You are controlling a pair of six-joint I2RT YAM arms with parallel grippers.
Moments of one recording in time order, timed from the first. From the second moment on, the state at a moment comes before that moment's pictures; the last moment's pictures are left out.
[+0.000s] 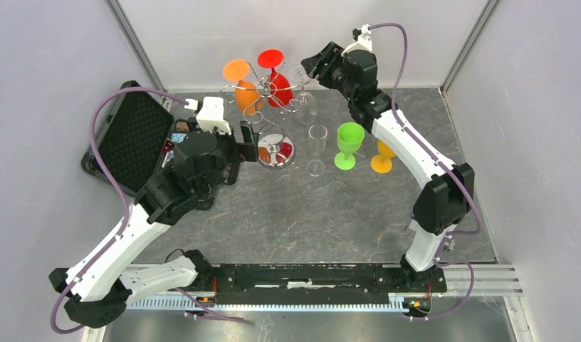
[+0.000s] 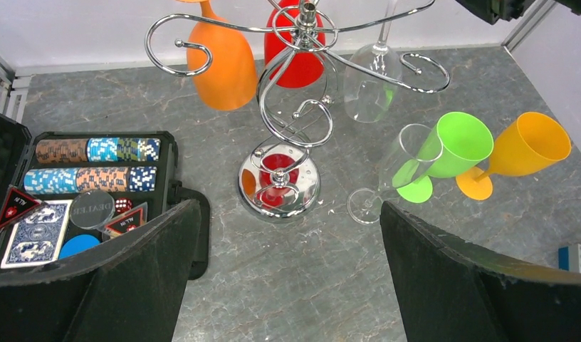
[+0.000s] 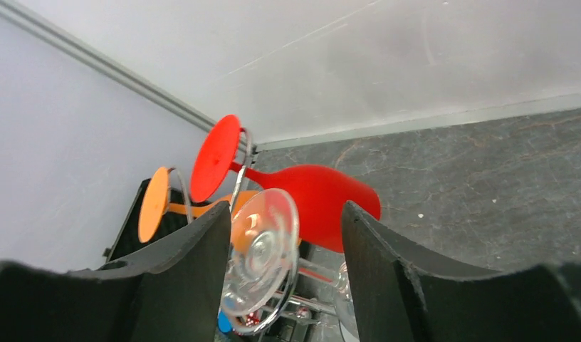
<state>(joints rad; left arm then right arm) -0.80 0.95 1.27 -0.54 -0.57 -0.25 0.47 1.77 1.71 0.01 0.04 0.72</state>
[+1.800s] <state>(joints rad) -0.80 0.95 1.25 -0.54 -0.52 -0.24 0.46 1.64 1.51 0.19 -0.10 0.98</state>
